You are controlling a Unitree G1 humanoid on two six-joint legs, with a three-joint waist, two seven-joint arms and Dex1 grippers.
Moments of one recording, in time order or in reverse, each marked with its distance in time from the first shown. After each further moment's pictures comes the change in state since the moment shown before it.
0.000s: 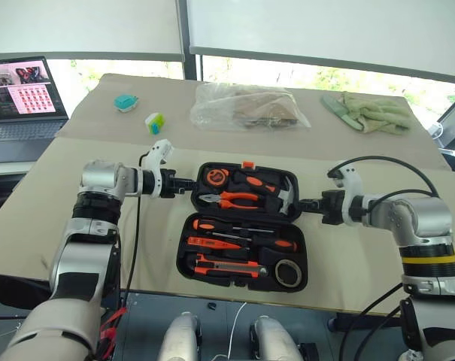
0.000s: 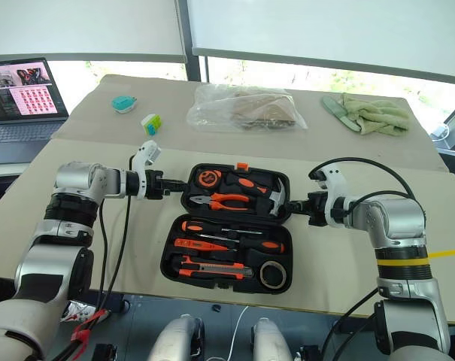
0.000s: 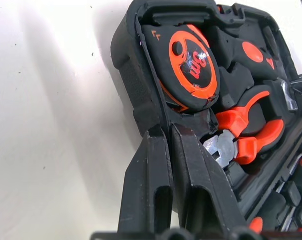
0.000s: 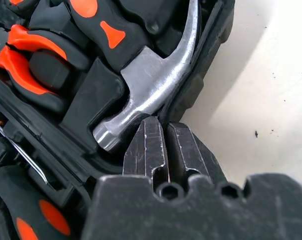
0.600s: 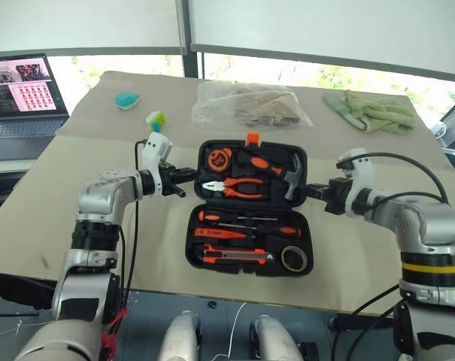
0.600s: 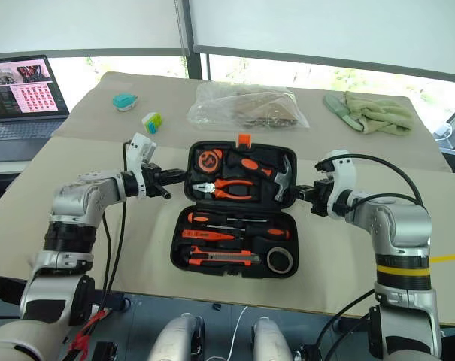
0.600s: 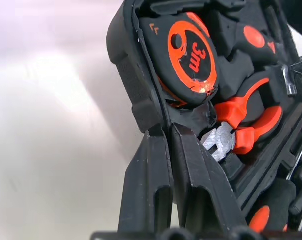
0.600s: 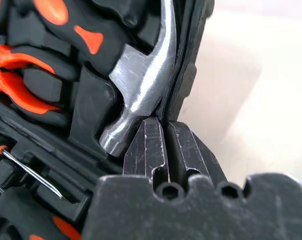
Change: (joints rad) left arm 0.273 -0.072 0.086 -0.398 0.027 -0.480 0.090; right arm 0.108 0.084 -0.129 -0.179 -0.029 -0.195 -0.136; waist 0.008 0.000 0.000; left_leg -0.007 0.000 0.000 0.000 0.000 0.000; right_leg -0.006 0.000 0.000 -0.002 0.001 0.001
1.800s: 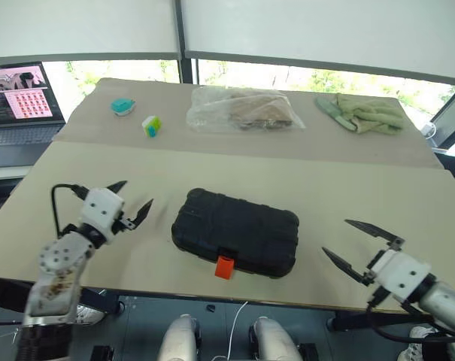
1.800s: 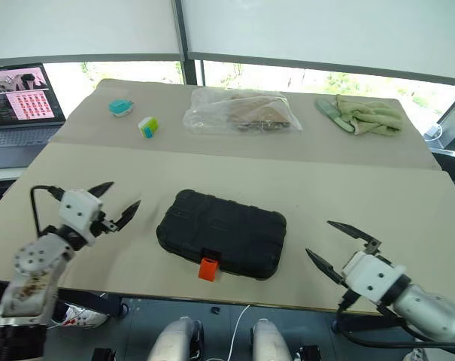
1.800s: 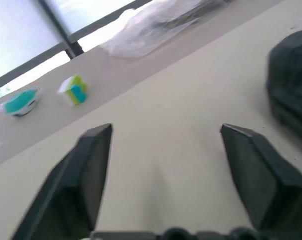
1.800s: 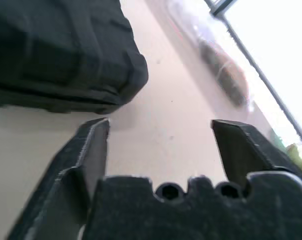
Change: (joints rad) left arm 0.630 0.205 0.186 -0.364 0.089 -0.489 0.239; right arm 0.992 -0.237 -0.139 -0.413 -0.202 -1.142 0.117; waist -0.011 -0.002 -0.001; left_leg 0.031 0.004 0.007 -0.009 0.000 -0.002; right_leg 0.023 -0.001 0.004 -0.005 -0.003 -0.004
